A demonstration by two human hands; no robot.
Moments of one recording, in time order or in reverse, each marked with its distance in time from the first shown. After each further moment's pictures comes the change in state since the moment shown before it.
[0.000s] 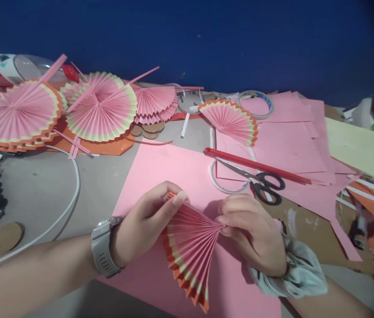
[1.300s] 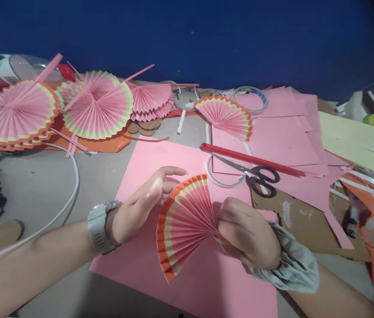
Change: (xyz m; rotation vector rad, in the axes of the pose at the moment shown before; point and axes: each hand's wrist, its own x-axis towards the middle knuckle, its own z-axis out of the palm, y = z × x) left_hand 0.006 -0.011 -0.013 -0.341 -0.211 0.030; right_hand -0.007 0.002 0.002 -0.254 -0.162 -0.265
